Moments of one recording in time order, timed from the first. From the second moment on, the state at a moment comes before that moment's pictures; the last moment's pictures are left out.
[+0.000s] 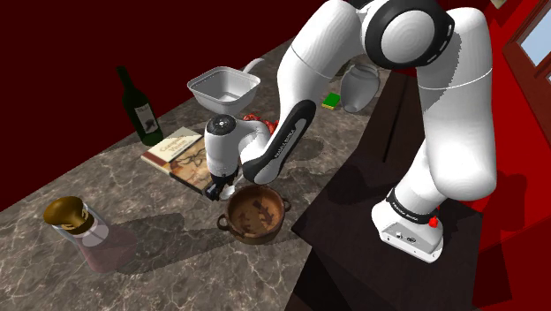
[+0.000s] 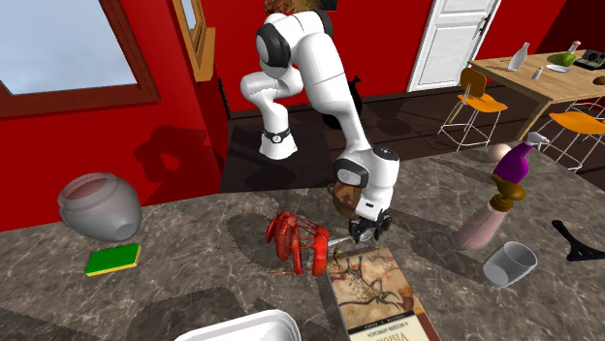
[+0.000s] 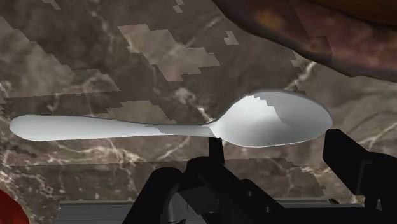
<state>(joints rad) 0.26 0.58 0.24 -2.10 -0.58 2.74 0.86</state>
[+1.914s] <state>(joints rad) 0.16 0.34 0.38 -2.14 -0.40 2.55 0.70</state>
